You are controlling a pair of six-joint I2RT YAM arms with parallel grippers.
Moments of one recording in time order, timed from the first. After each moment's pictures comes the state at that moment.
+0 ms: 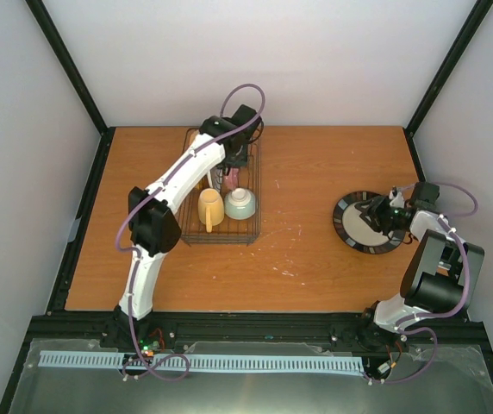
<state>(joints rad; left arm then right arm) -0.58 2.22 2.30 -1.26 -0.41 -0.51 -0.41 1.52 0.82 -0.37 -0.83 0.48</state>
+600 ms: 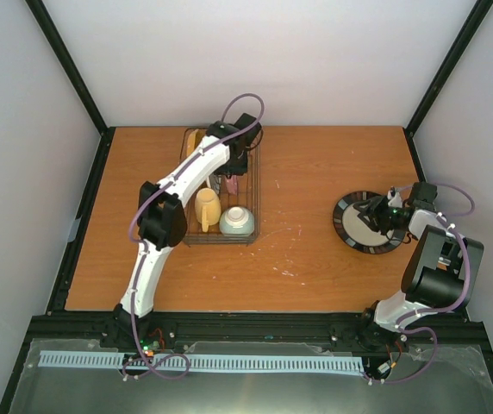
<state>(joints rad) -0.56 2.30 2.29 -1.26 -0.36 -0.59 -0.40 1.56 0.81 -0.34 -0.85 0.51</state>
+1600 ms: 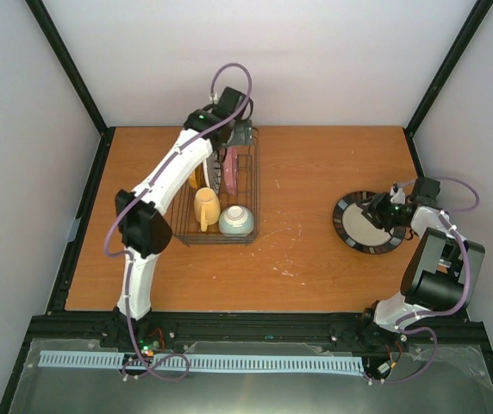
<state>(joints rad) -0.54 2.18 2.31 -1.07 -0.39 -0.50 -0.40 1.55 0.85 -0.39 -0.80 0.46</state>
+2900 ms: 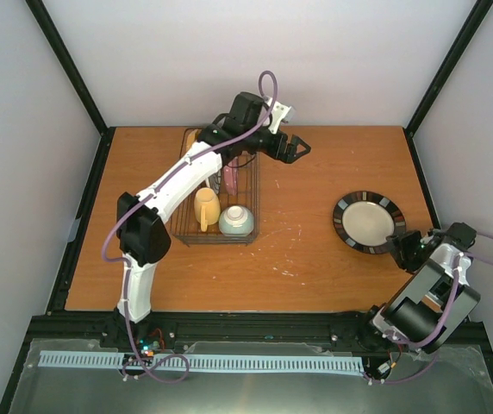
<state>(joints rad) -0.63 2.07 2.09 -0.55 0.50 -0.17 -0.77 1.28 0.63 -0.60 -0.66 0.44</state>
